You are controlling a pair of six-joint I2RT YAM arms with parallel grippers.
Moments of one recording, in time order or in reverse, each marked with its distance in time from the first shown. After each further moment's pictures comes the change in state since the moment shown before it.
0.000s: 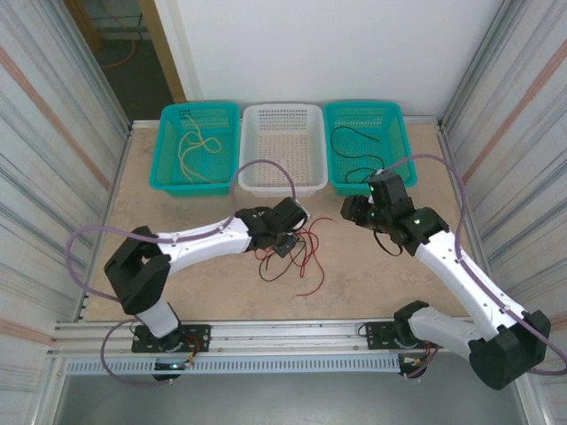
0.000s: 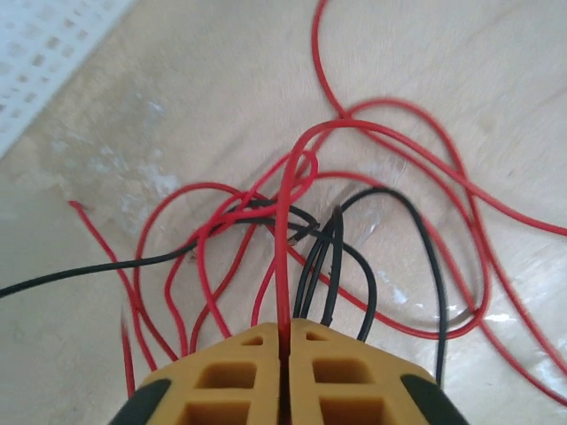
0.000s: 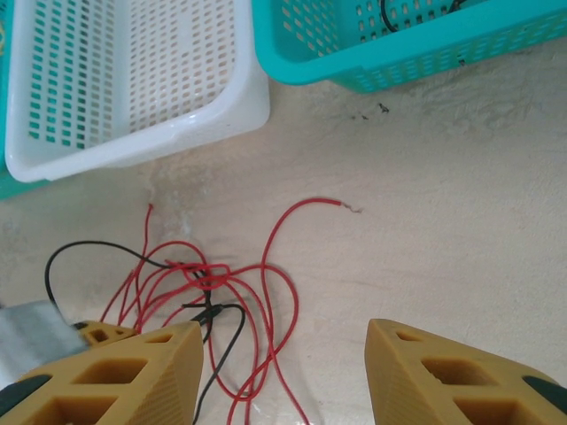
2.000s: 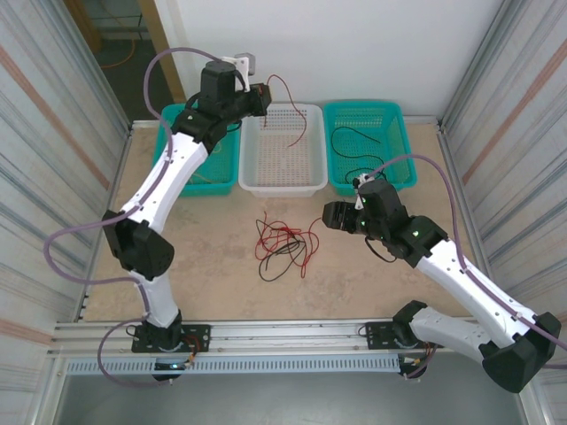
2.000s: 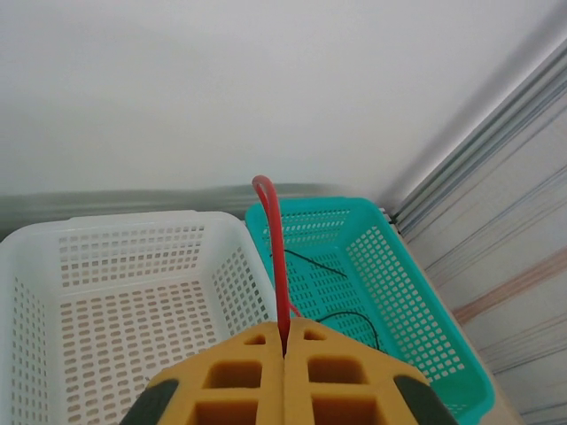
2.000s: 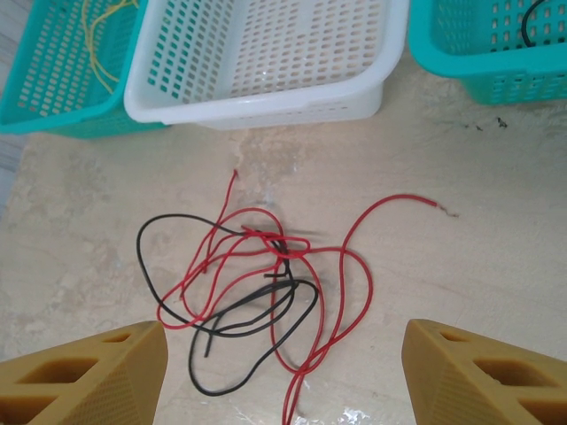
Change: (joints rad) left arm 0.525 0.245 0.885 0.091 0.372 -0.315; right arm 0.164 -0.053 0.000 0.056 -0.003 -0.056
